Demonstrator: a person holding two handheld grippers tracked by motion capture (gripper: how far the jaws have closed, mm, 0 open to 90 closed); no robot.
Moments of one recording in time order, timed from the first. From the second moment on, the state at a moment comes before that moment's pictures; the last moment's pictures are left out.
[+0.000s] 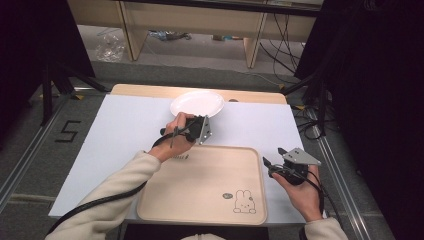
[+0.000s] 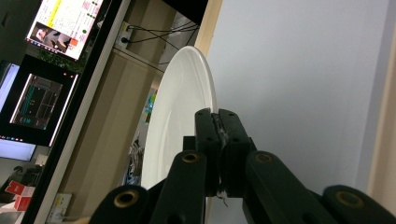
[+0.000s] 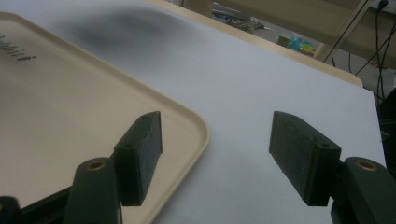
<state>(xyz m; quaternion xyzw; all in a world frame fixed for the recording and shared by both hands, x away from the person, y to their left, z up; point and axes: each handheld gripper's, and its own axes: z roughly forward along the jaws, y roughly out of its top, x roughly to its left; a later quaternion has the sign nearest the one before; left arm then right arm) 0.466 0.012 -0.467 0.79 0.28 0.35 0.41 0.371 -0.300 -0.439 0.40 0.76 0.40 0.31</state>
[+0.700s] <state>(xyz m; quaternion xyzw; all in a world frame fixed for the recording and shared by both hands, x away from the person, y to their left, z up) 0.436 0.022 -0.461 0.79 0.27 0.34 0.42 0.372 -0.301 -0.439 0.39 0.76 0.40 0.33</state>
